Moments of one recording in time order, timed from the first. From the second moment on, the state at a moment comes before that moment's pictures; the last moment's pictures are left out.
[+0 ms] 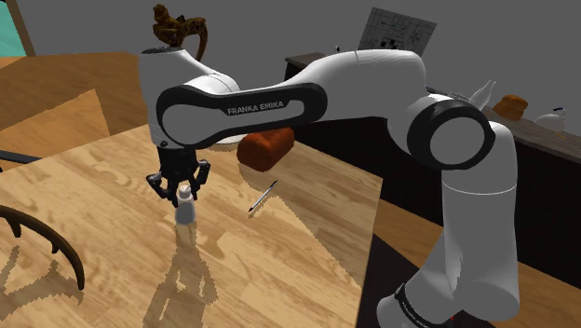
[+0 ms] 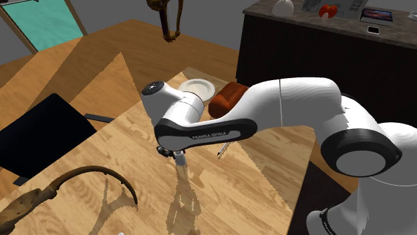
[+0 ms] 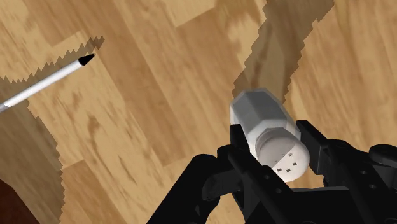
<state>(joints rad) 0.28 0.54 0.38 -1.42 -0.18 1.83 0.72</state>
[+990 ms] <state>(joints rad) 0.29 0.52 0.38 -1.25 -0.17 1.65 0.71</state>
